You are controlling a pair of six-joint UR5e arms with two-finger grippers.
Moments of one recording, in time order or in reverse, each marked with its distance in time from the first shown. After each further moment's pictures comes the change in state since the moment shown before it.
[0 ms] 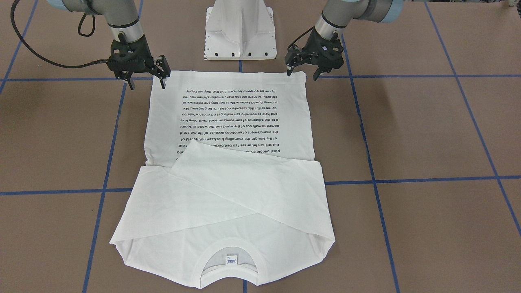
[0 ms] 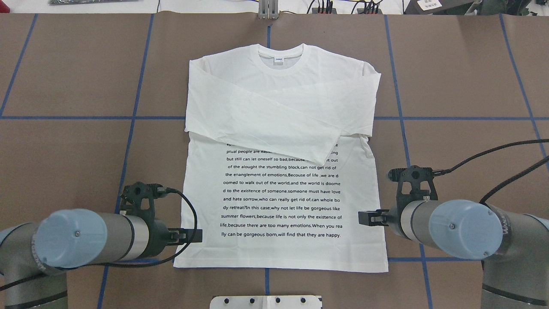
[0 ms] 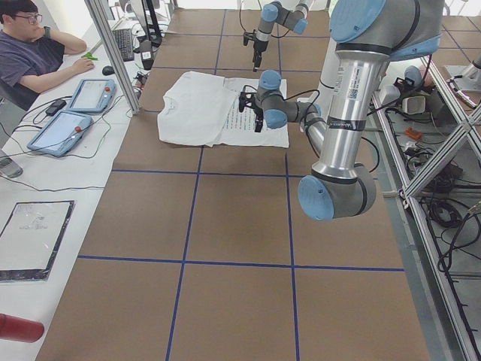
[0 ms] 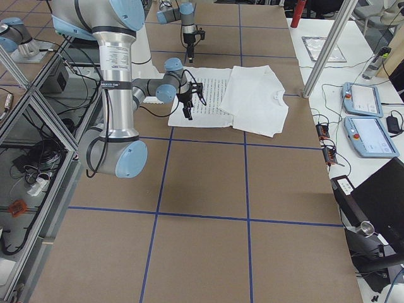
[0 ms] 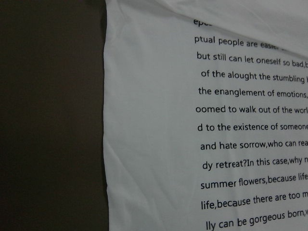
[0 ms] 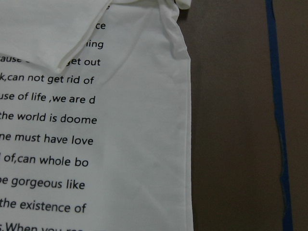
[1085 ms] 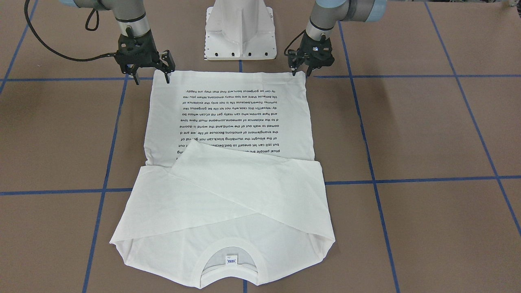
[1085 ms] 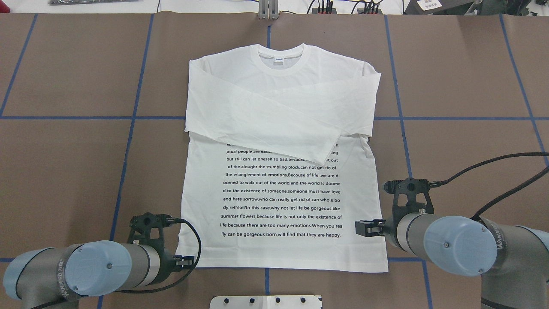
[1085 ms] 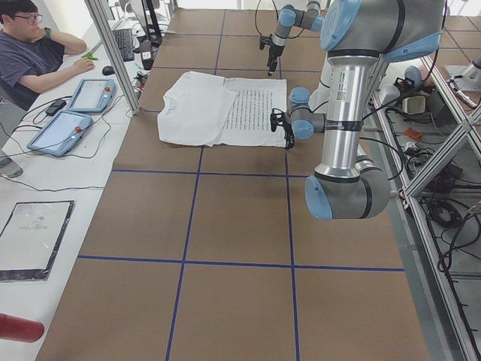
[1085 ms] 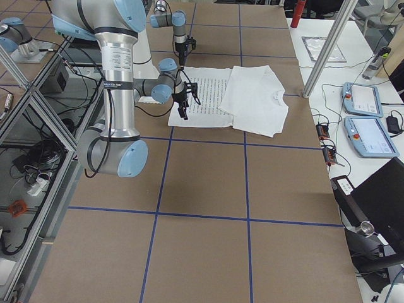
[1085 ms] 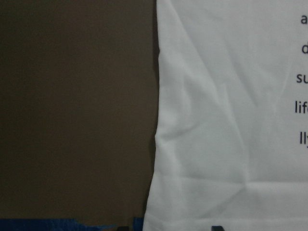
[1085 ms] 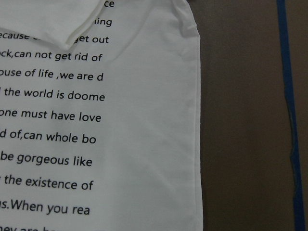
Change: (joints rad) left arm 0.091 -0.009 0.049 0.081 0.034 -0.062; right arm -0.044 -0.004 0.002 -0.001 -0.037 0.022
